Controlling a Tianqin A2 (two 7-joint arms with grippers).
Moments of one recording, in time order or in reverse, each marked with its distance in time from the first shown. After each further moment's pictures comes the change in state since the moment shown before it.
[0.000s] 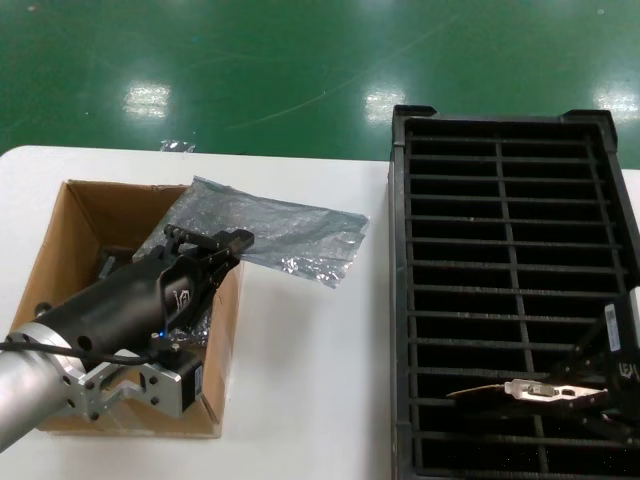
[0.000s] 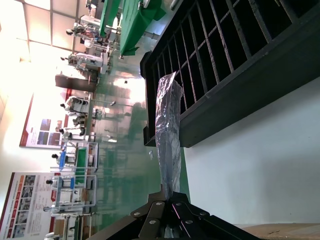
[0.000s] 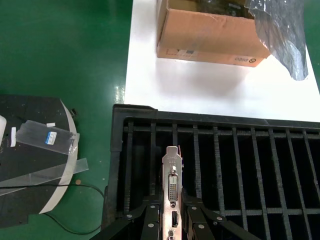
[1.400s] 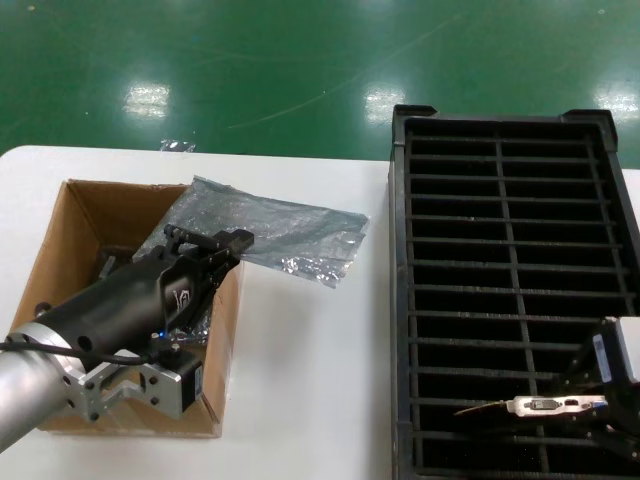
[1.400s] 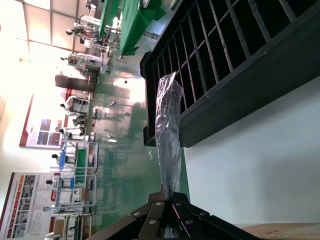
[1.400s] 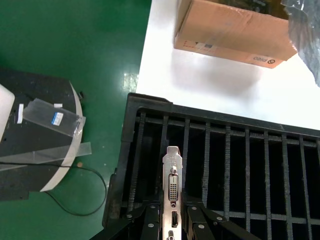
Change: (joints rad) left arm 0.000 0.000 0.000 0.000 0.000 0.000 0.000; right arm 0.035 0.010 -0.078 0.037 -0.019 0.000 -0.043
